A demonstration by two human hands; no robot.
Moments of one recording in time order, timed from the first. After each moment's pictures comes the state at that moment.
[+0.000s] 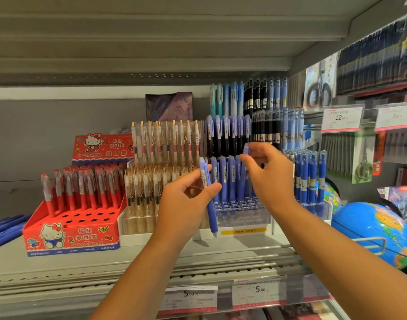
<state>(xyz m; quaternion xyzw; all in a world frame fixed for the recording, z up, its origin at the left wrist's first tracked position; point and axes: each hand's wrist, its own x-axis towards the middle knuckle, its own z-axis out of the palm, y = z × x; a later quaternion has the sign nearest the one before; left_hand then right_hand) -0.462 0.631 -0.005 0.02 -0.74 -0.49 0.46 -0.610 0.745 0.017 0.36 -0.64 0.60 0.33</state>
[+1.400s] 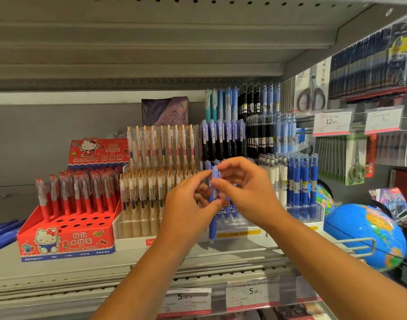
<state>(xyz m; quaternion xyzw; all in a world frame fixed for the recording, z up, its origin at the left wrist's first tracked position) -0.469 0.641 -0.007 -0.01 -0.81 -0.36 0.47 -0.574 0.750 0.009 0.52 -0.55 0.65 0.09</state>
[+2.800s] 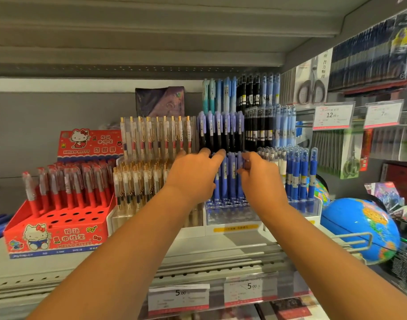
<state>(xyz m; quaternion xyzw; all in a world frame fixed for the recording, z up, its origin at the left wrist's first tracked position) -0.528 0.609 0.039 0.07 -0.92 0.22 0.32 -0.601 0.750 0.013 0.30 -0.83 0.39 0.27</state>
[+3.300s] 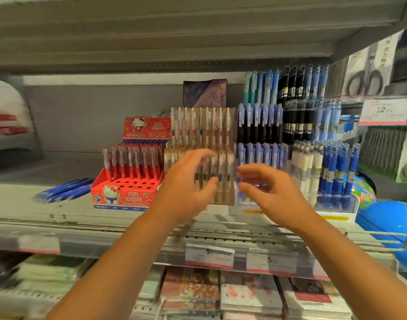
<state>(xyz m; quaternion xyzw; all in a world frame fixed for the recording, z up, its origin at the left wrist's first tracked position) -0.396 0.622 0.005 0.05 -0.87 -0.20 0.45 -0.539 0.774 -0.002 0.51 -0.68 0.52 0.04</state>
